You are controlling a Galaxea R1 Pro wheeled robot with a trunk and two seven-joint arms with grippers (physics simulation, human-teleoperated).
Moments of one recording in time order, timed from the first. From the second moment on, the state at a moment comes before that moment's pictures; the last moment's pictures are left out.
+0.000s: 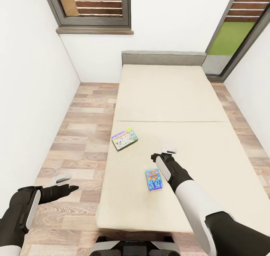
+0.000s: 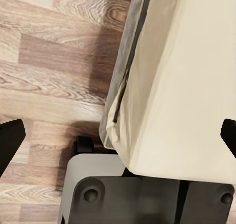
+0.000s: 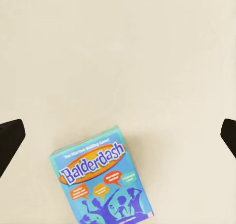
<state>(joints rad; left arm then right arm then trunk) -0.44 0.18 0.33 -1.23 -0.01 0.97 -0.47 -0.95 0.17 0.15 -0.59 -0.35 0.47 -0.49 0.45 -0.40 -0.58</state>
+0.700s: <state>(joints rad) -0.44 0.19 0.33 -1.23 -0.01 0.97 -0.47 -1.00 0.17 0.14 -0.60 -0.35 0.54 -0.50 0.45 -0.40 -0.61</state>
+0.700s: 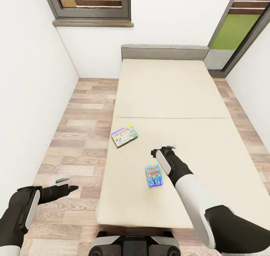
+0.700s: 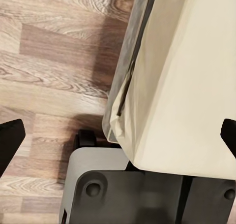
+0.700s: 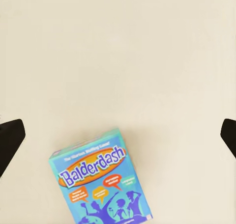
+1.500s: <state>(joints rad) -0.44 0.19 0.33 -1.23 -0.01 0.97 -0.47 -1.04 0.17 0.14 -0.59 -0.35 0.59 -0.50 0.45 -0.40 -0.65</state>
